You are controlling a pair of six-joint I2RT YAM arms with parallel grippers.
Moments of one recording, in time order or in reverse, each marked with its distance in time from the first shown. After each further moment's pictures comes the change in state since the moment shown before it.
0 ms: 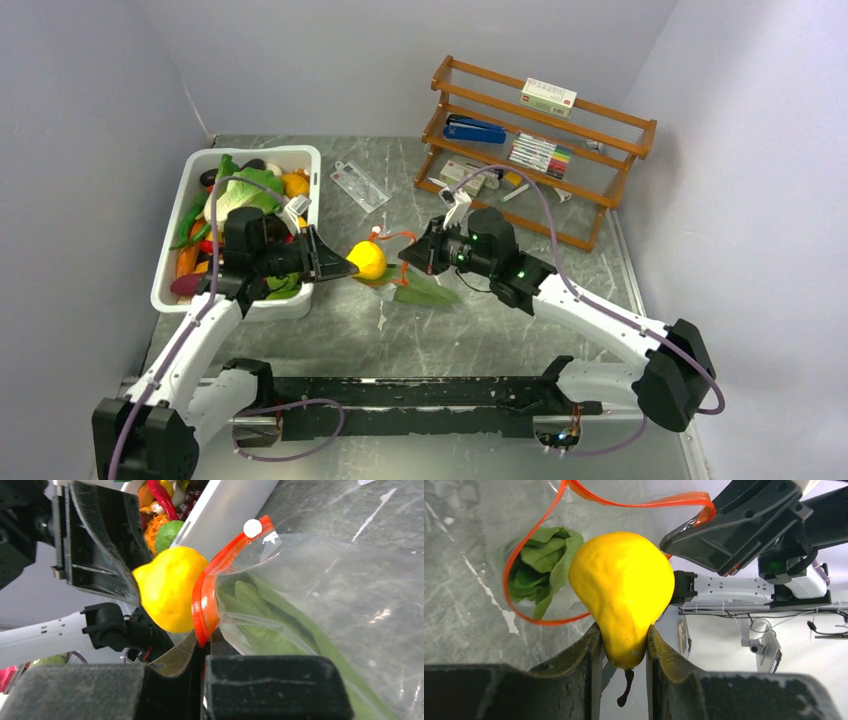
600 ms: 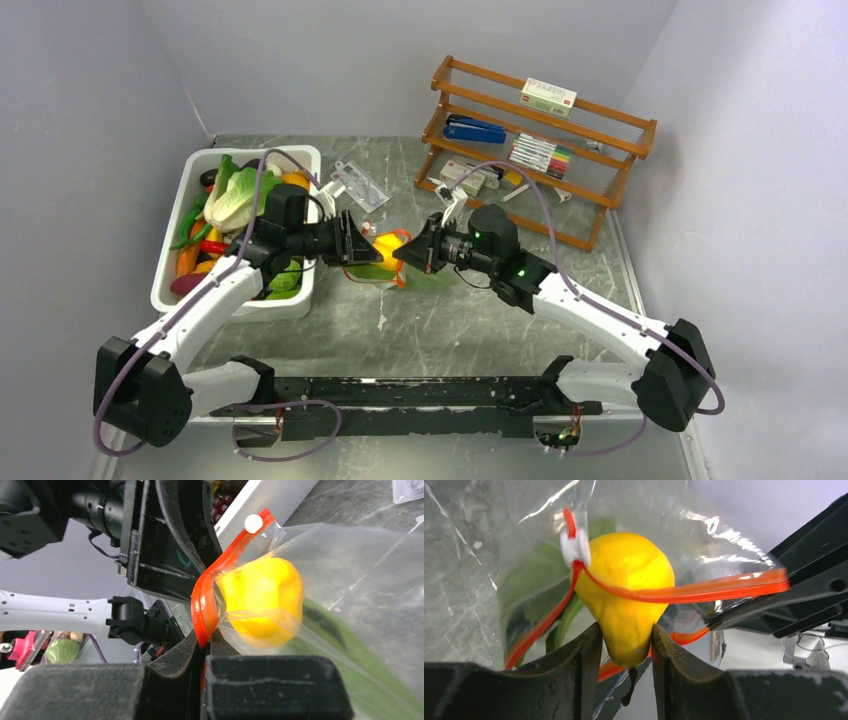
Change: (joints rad) left arm -0.253 0.252 0.179 -0.053 -0.277 0.063; right arm -0.002 0.020 0.019 0.065 -0.110 -0.005
